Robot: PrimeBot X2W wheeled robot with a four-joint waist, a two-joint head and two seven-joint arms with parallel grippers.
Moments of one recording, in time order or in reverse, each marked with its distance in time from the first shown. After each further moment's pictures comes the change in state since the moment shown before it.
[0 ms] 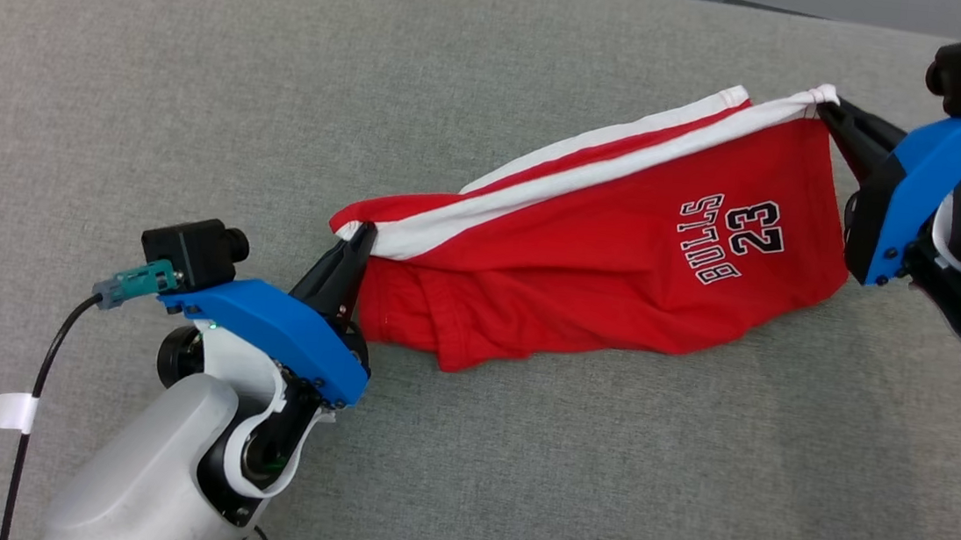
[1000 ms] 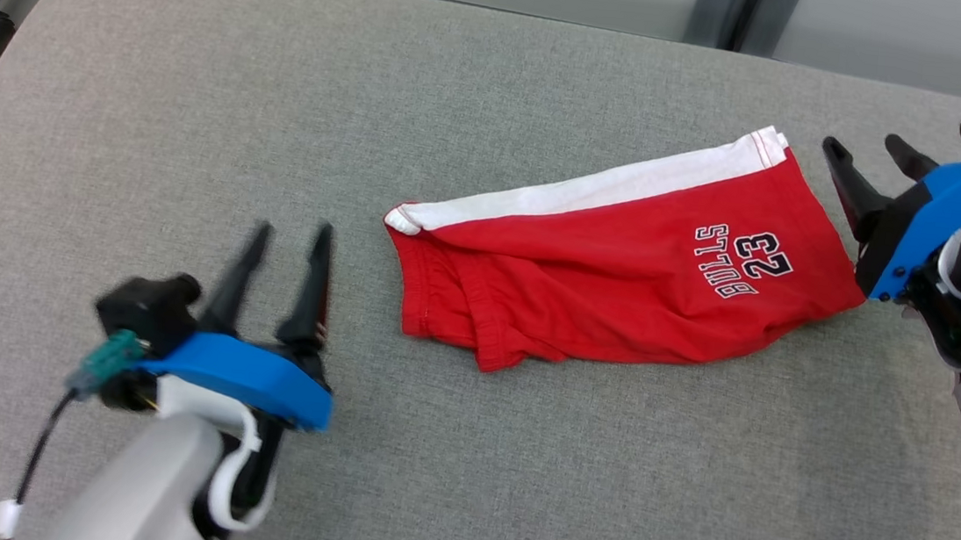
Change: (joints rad) left arm 0.066 -0.057 0.061 0.137 0.226 -0.044 -0.254; right arm -0.074 0.046 0.011 0.401 0.071 0.000 -0.277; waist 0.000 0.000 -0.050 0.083
